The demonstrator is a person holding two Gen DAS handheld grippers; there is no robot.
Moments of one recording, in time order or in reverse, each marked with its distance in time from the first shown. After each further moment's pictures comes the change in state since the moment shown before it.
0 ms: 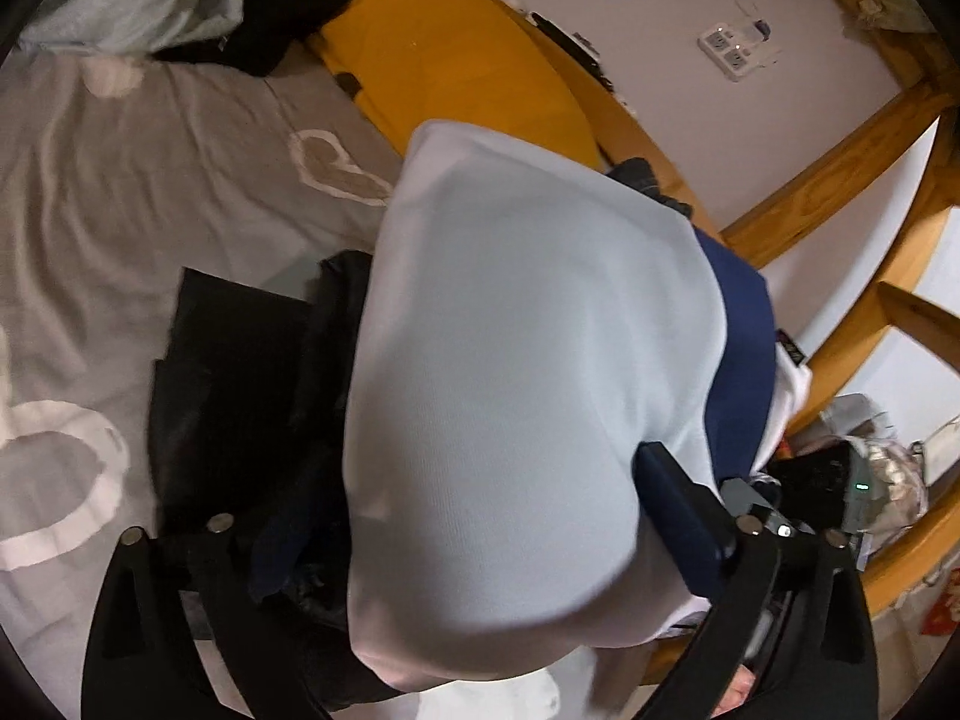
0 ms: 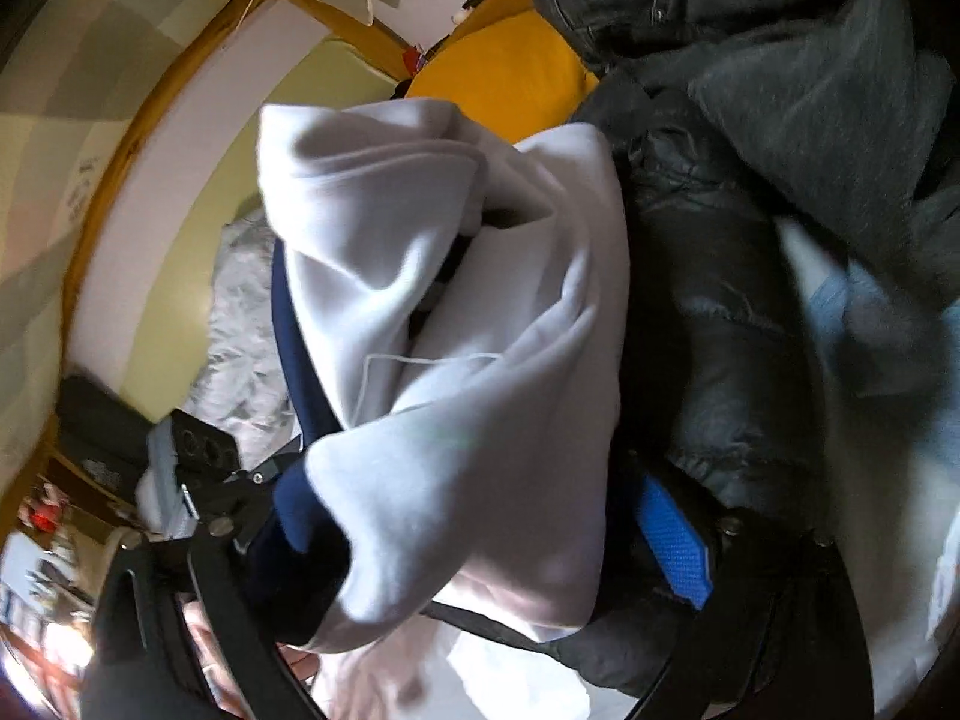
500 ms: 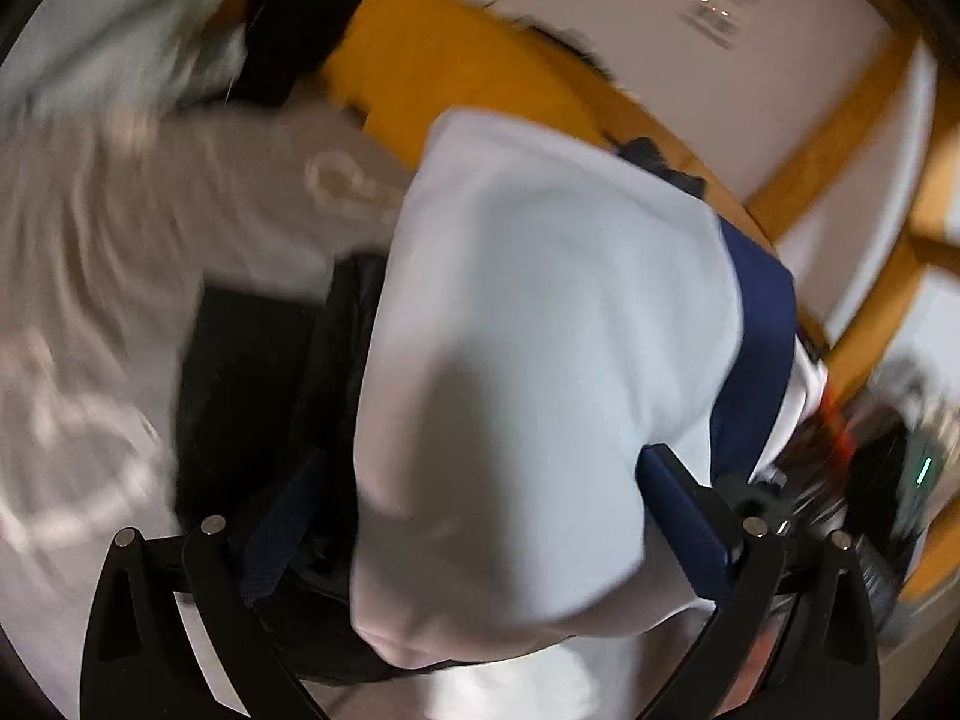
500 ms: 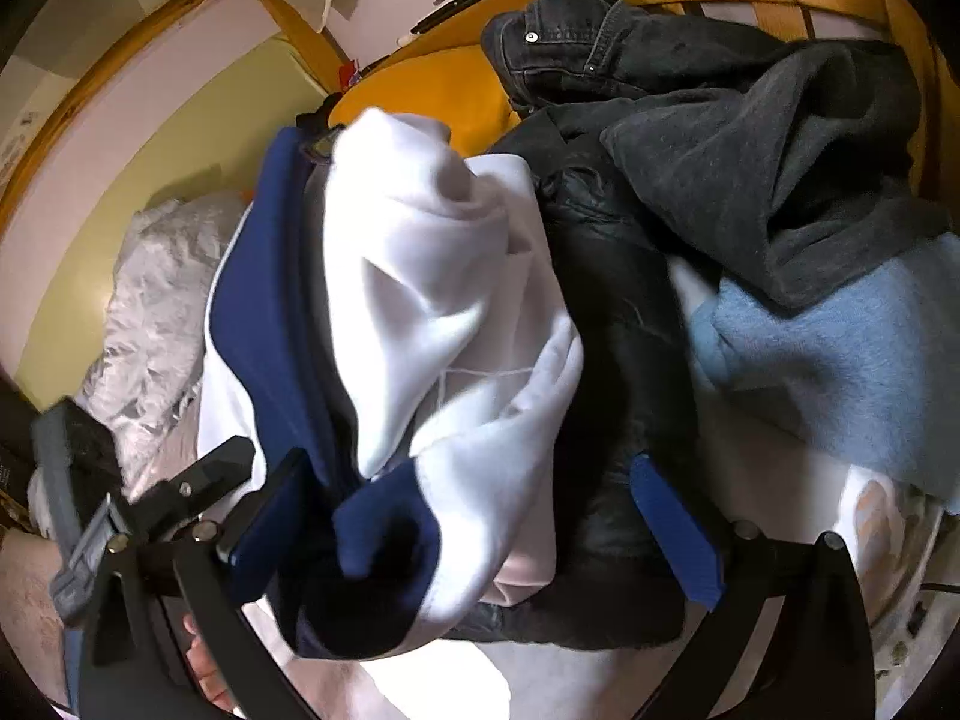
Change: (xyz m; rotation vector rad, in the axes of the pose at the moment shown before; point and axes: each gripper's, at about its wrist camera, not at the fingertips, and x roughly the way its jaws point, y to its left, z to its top) left arm -0.004 -0.033 -0.021 0.150 -0.062 0.151; right arm -0.011 0.004 -0.021 -0.077 -0.062 -0.304
